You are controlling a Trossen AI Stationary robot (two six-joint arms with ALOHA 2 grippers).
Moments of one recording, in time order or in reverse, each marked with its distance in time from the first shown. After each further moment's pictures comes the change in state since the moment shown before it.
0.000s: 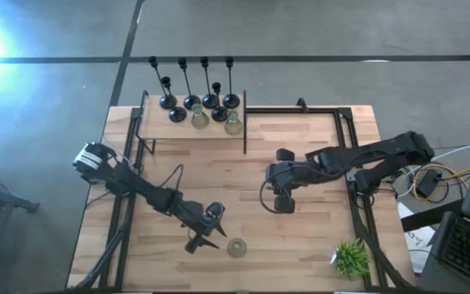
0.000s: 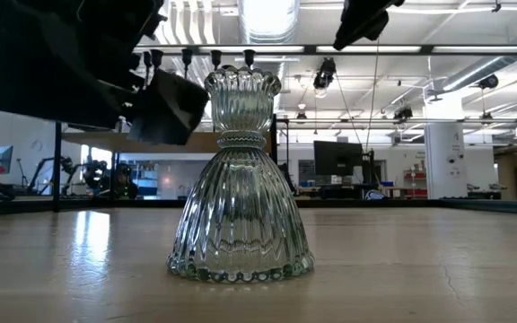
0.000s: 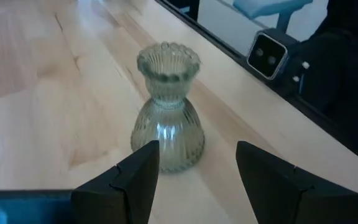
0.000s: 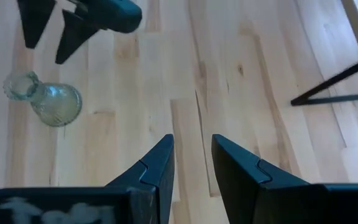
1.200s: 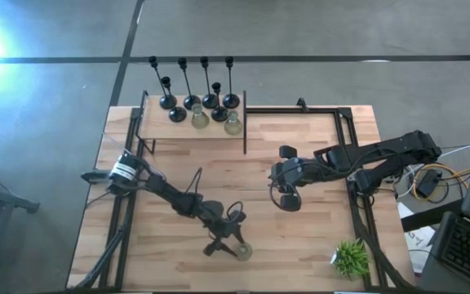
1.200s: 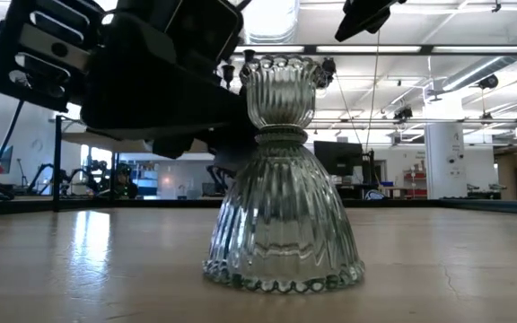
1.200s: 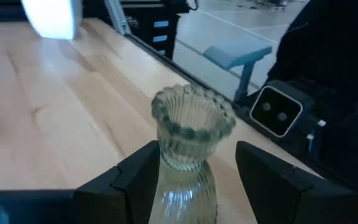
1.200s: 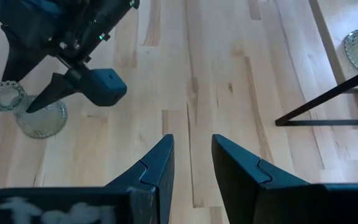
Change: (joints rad) left arm 0.078 0.345 0.216 0.302 0.241 -0.057; right arm 0.000 -0.081 -0.065 0.056 0.025 -0.111
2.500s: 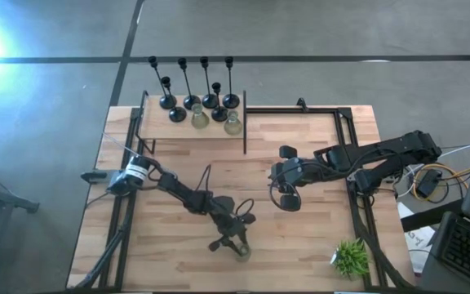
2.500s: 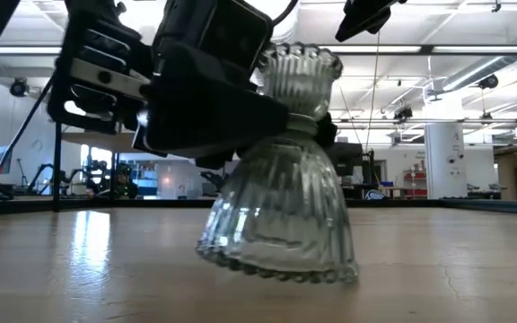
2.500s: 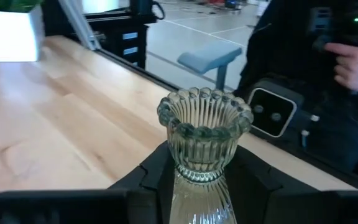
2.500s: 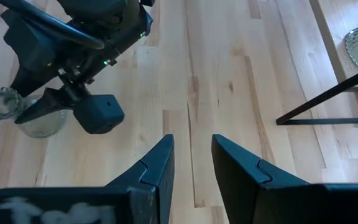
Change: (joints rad) left arm 0.065 0.112 0.130 0.012 0.228 0.093; right arm 0.000 -0.001 -0.002 0.000 -0.001 0.010
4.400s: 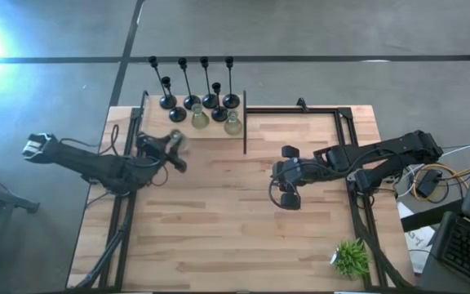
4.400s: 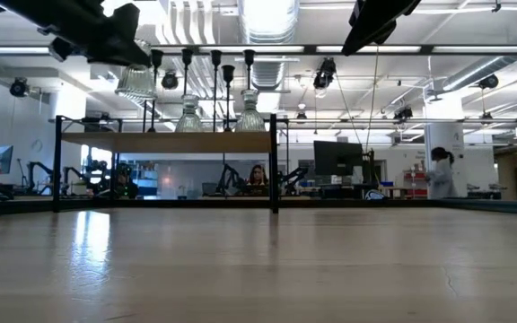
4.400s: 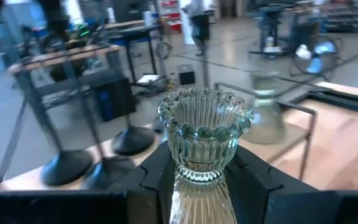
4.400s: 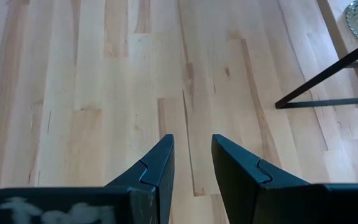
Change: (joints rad) left arm 0.019 -1.318 -0.437 -0.919 -1.894 -0.304; right arm -0.016 -0.013 -0.047 -0.001 0.001 0.041
